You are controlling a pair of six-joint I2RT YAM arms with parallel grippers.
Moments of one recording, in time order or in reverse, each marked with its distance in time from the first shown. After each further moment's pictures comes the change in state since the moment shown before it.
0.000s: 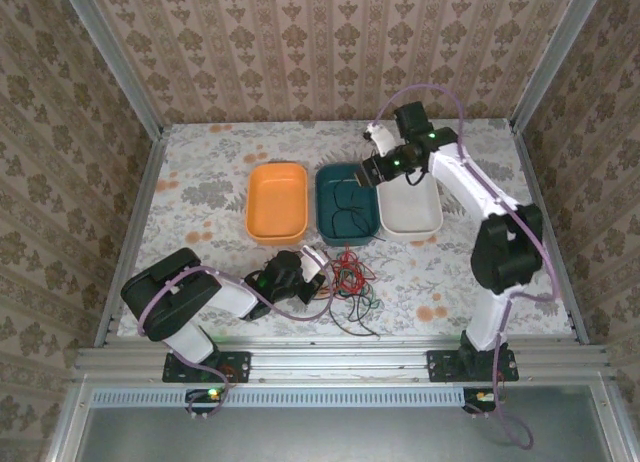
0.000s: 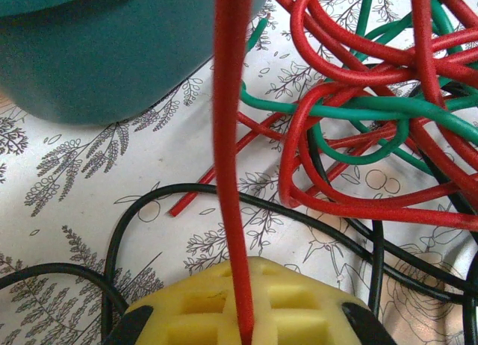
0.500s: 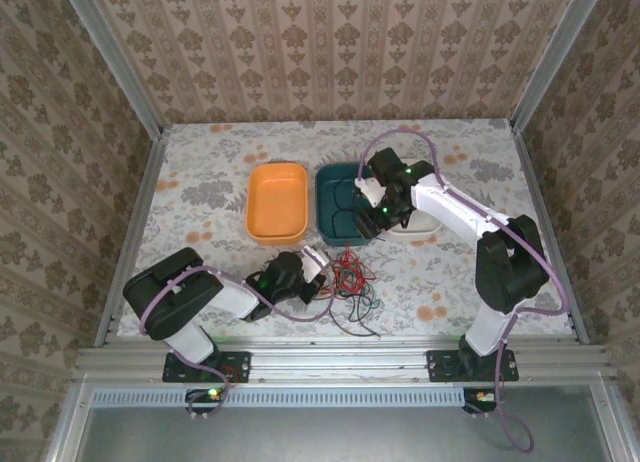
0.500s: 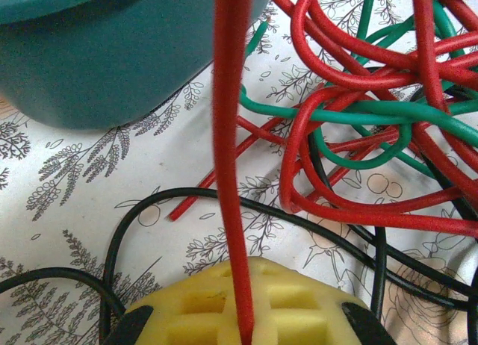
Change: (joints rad) left arm -0.013 0.010 0.000 0.018 -0.022 0.000; right arm 0.170 -0.077 -0.278 -0.156 0.280 0.084
